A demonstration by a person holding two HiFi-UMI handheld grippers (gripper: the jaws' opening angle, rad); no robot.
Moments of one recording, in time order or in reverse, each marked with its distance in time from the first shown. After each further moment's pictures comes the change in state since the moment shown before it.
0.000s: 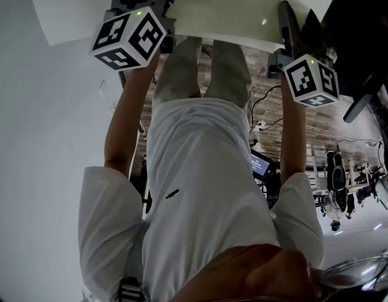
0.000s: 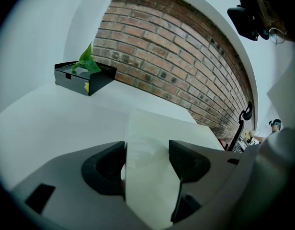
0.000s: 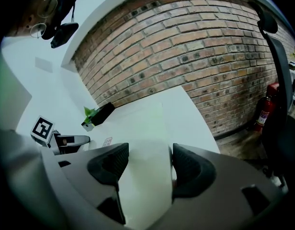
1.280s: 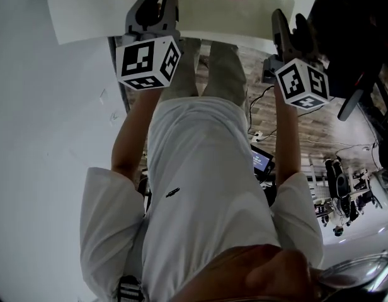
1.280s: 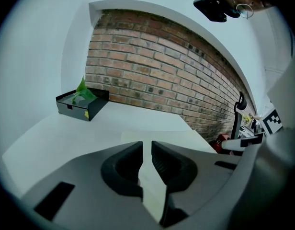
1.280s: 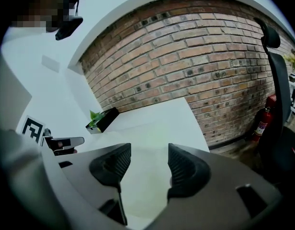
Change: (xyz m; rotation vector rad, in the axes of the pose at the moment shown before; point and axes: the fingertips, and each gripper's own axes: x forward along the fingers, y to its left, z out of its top) left arm -0.089 -0.039 0.026 0.188 -0.134 0.025; right arm -0.061 0.045 0.029 -0.067 -0.058 -0.011
